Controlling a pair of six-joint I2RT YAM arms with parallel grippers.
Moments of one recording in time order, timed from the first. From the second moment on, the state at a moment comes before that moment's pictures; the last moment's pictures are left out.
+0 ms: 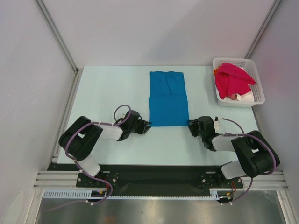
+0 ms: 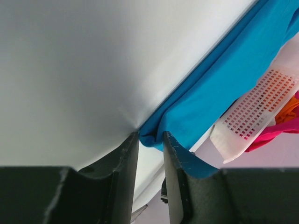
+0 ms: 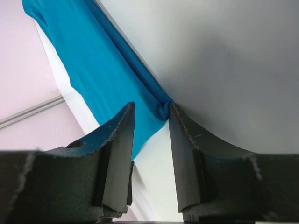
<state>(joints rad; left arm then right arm) -0.61 1.67 0.61 0.27 -0.01 -1.77 0.39 1.43 0.32 0.46 0.22 1.53</state>
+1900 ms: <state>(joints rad) -0.73 1.05 0.64 -0.30 -0.10 -1.54 0.52 0.73 0.56 -0.54 0.20 1.14</state>
